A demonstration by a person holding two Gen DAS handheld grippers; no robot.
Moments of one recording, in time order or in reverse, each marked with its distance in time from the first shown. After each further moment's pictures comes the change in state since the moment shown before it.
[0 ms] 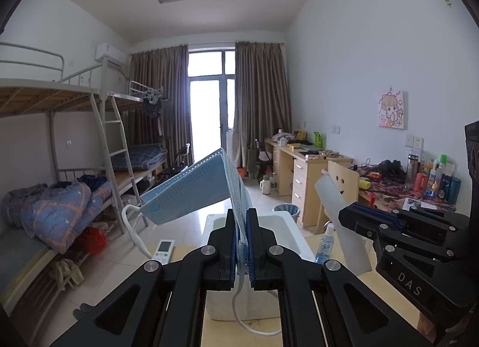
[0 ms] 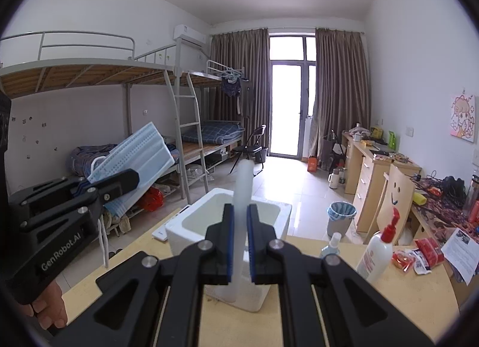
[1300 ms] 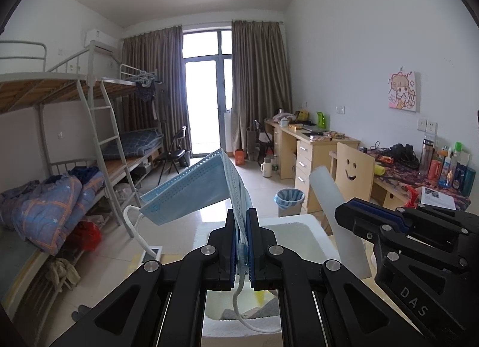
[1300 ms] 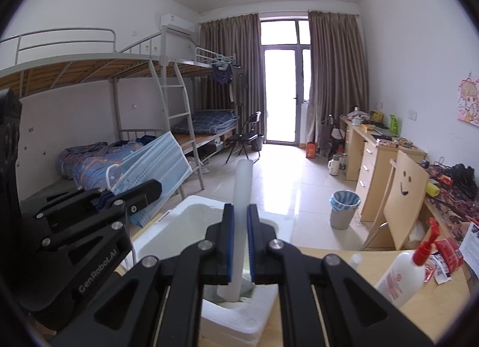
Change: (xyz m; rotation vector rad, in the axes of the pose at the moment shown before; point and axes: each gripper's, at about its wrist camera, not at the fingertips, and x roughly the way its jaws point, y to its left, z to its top) left arm 0.118 0.003 0.010 0.022 0.098 -0.016; right arm 0.075 -0.019 0.013 0.051 0.060 -0.026
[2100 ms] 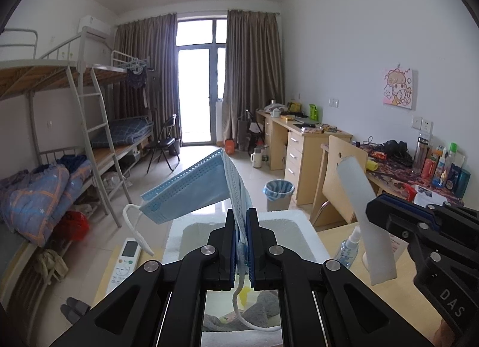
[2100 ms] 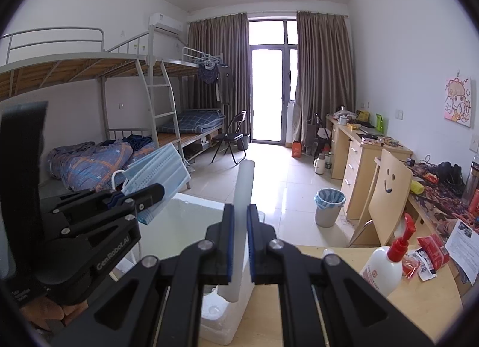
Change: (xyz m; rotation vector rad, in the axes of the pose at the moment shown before) left arm 0.028 -0.007 -0.003 -0.033 0.059 -0.048; right arm 0.000 -0.011 -0.002 0.001 0.007 -0.063
